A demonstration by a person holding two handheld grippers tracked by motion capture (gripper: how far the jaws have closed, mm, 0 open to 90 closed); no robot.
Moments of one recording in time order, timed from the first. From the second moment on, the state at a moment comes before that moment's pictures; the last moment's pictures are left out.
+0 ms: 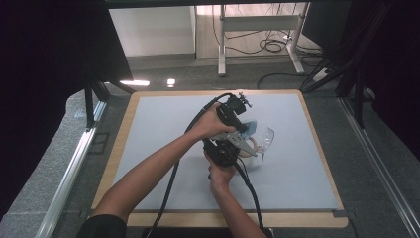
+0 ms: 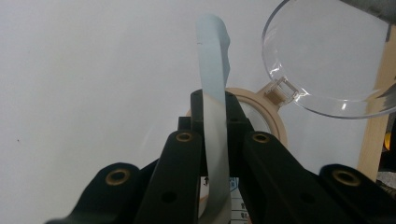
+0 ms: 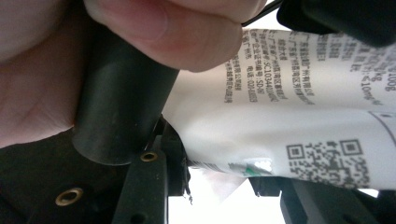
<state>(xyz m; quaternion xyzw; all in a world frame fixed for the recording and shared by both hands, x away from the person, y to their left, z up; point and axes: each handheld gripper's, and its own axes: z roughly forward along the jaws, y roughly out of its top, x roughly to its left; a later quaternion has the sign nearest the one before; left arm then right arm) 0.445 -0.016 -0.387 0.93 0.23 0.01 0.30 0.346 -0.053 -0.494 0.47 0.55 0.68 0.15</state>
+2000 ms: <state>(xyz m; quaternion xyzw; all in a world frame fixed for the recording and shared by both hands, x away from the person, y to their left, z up) 0.445 -0.016 -0.388 0.93 0.23 0.01 0.29 0.347 -0.055 -0.494 0.47 0.55 0.68 0.15</state>
